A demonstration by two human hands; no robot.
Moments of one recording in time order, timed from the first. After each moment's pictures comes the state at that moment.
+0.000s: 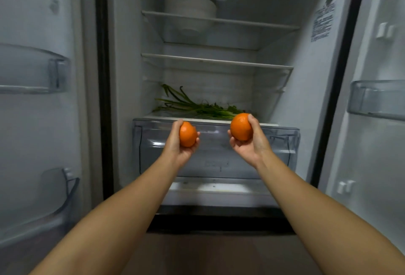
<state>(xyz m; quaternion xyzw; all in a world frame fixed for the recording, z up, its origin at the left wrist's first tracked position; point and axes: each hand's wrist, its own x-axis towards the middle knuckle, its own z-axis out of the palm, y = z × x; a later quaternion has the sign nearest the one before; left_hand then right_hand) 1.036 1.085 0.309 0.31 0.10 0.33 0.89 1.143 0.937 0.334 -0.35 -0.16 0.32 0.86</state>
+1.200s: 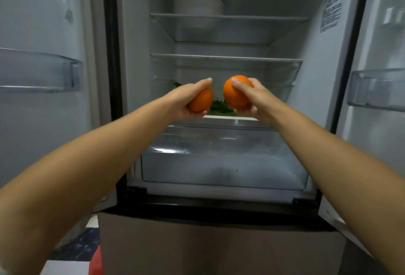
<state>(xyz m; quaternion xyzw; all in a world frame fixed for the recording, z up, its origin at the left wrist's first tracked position) 0.993 1.037 0.417 0.66 0.19 0.30 0.66 1.134 0.922 0.414 -0.59 -0.43 0.18 0.66</state>
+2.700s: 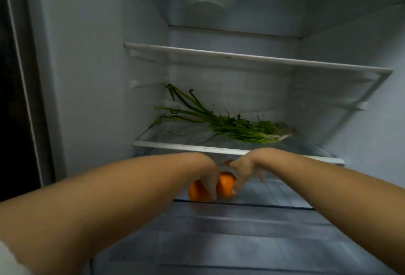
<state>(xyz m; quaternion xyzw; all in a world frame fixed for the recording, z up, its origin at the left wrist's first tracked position) 1.171 1.185 0.342 0.96 0.18 -0.20 -0.07 1.271 1.117 0.353 -0.87 -0.42 0.26 -0.11</state>
